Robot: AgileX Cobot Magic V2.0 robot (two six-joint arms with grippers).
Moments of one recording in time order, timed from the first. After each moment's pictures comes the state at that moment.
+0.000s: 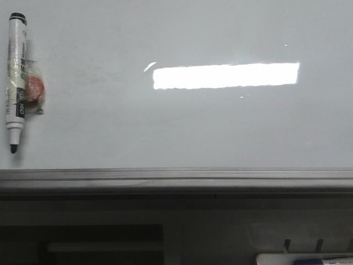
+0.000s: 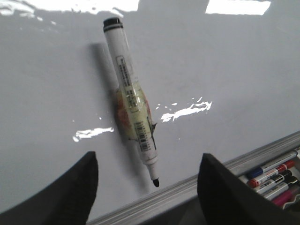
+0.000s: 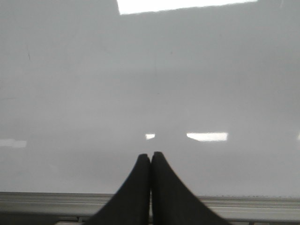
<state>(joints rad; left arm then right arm) -0.60 0.50 -0.20 -0.15 0.04 -0.05 -0.05 0.16 -0.25 0.16 0.46 -0.13</state>
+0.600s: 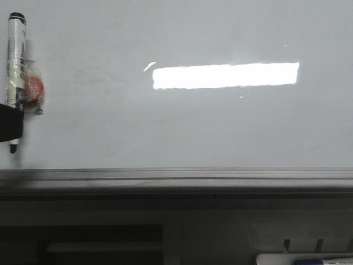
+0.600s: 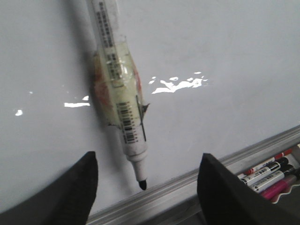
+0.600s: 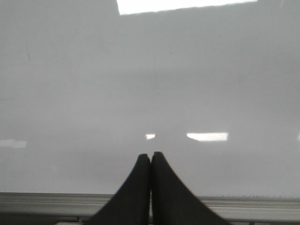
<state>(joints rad) -0.71 0.83 -0.20 -0.27 -0.20 -0.05 -0.05 0.16 -0.25 0.16 0.46 -0.13</state>
